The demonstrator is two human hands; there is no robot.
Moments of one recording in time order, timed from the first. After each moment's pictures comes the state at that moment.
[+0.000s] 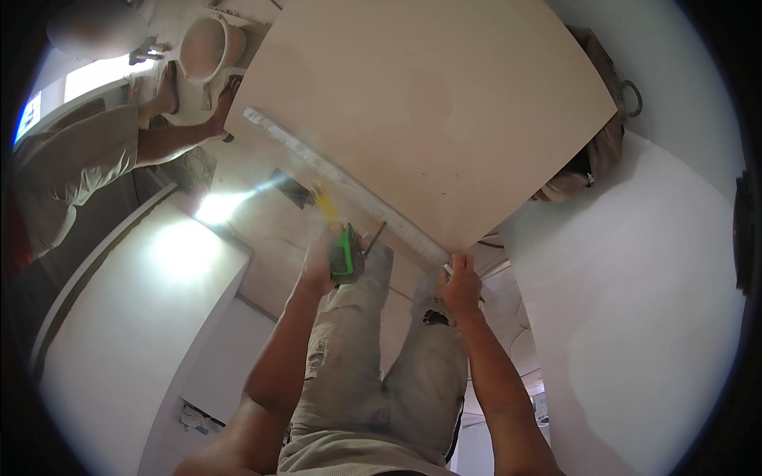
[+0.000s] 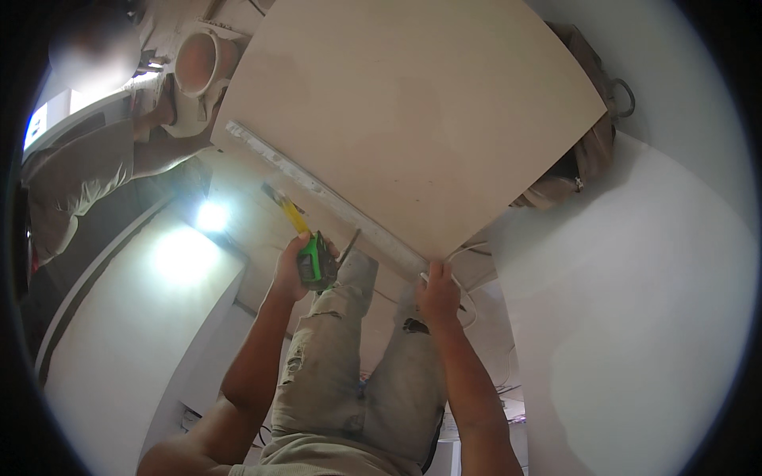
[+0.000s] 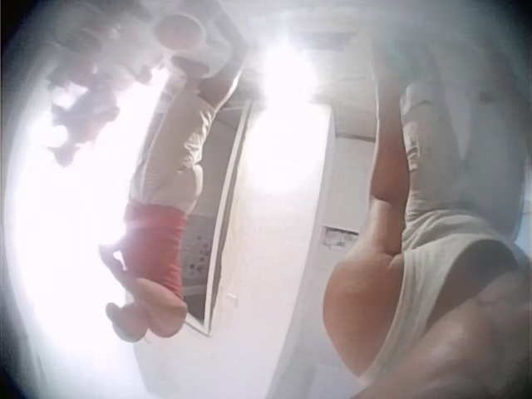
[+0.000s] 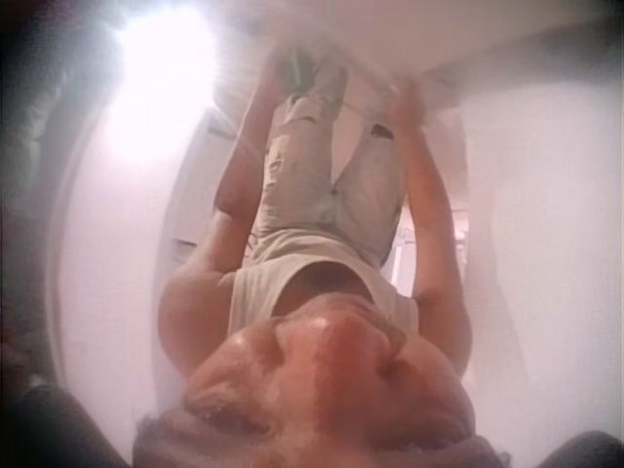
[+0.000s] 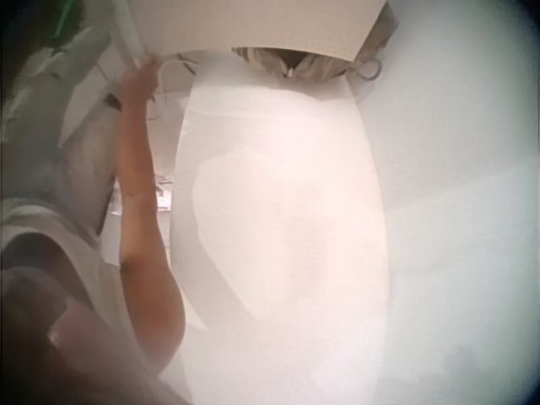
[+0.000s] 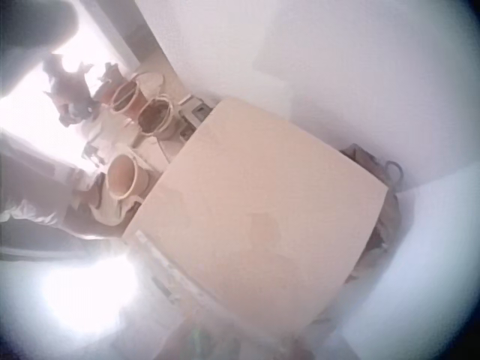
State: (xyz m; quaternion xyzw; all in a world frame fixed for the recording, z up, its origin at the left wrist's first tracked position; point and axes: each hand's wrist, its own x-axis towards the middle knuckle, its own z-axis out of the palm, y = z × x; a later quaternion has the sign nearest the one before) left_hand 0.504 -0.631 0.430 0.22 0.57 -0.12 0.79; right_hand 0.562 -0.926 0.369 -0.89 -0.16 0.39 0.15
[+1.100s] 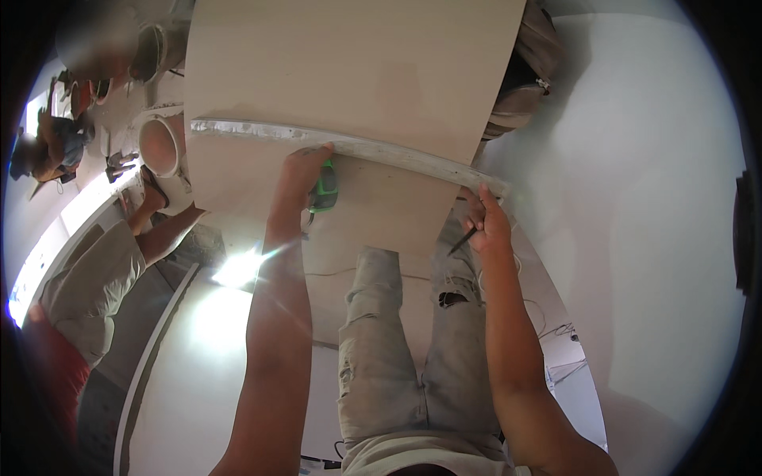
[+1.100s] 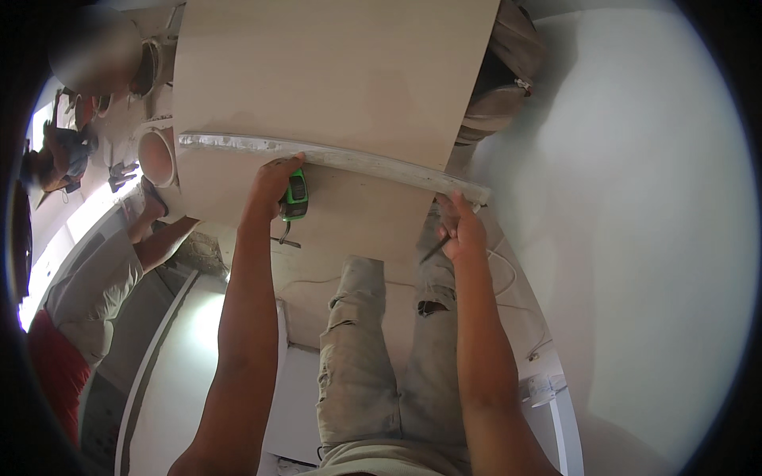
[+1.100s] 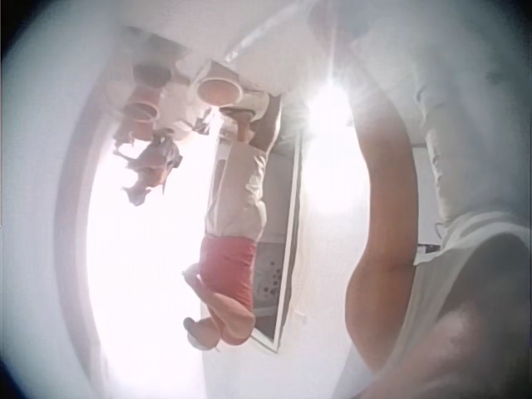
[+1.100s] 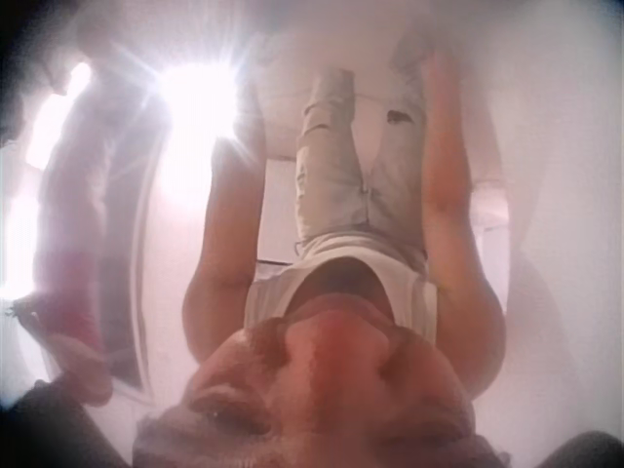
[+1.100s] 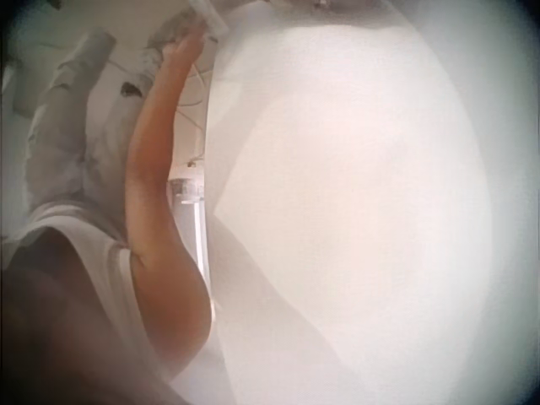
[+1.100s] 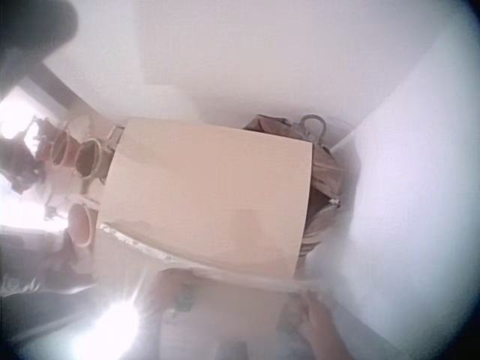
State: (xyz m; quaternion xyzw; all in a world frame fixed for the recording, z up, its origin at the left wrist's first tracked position) left_hand 0.699 -0.615 0.376 0.63 0.50 -0.33 0.49; right_hand 0.636 -0.953 0.355 -0.37 0.59 0.24 0.67
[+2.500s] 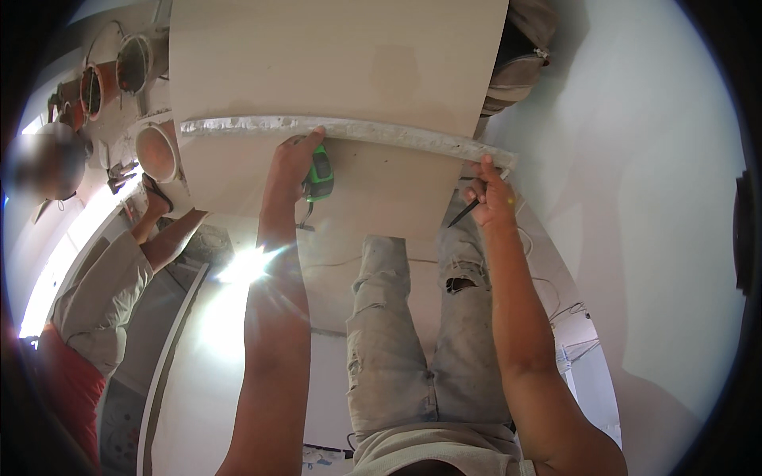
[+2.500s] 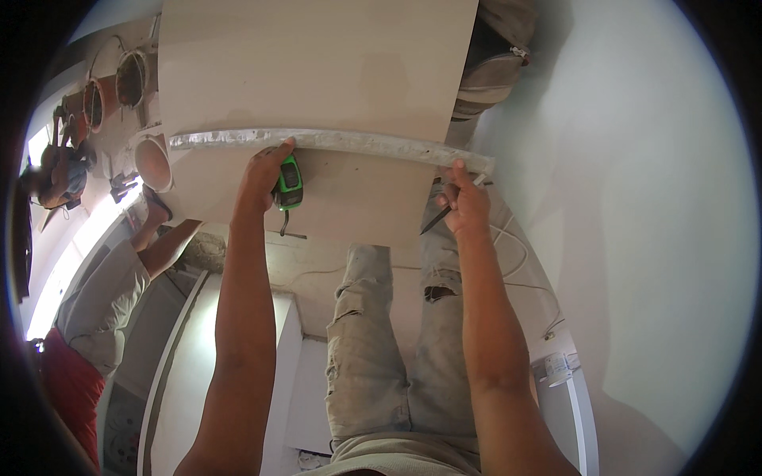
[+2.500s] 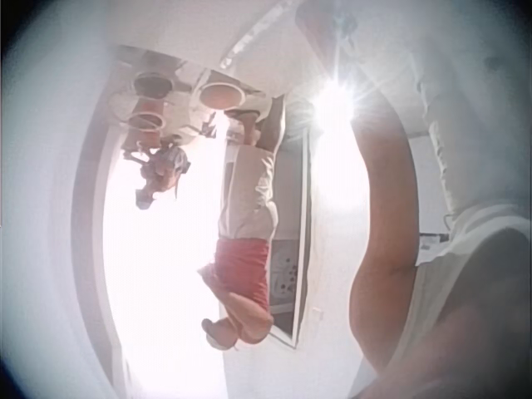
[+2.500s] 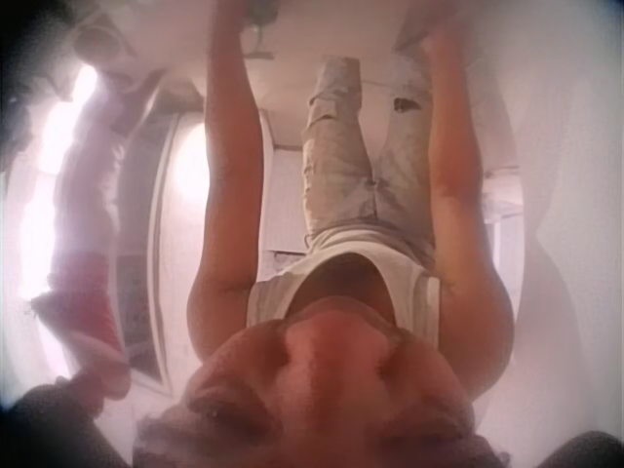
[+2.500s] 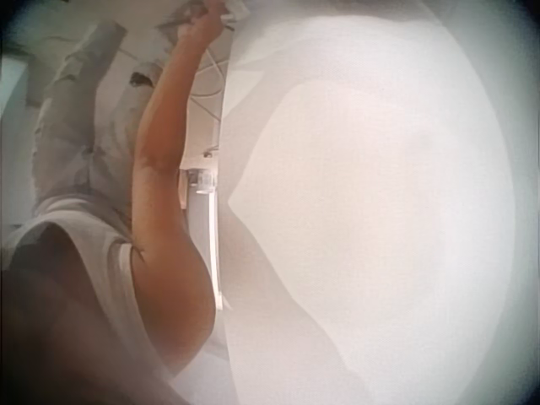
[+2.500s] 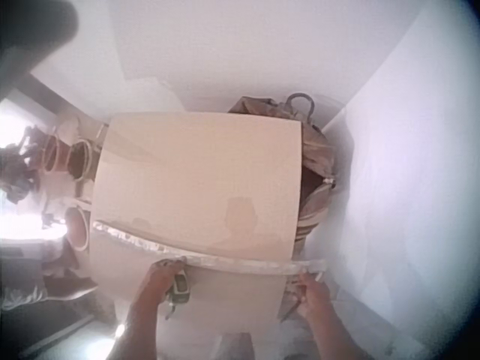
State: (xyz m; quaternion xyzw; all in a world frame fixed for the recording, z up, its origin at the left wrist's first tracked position) left_hand 0.698 -0.609 0.364 0.67 0.48 -0.32 0.47; right_hand 0.638 -0.951 0.335 -0.36 0.57 0.19 0.72
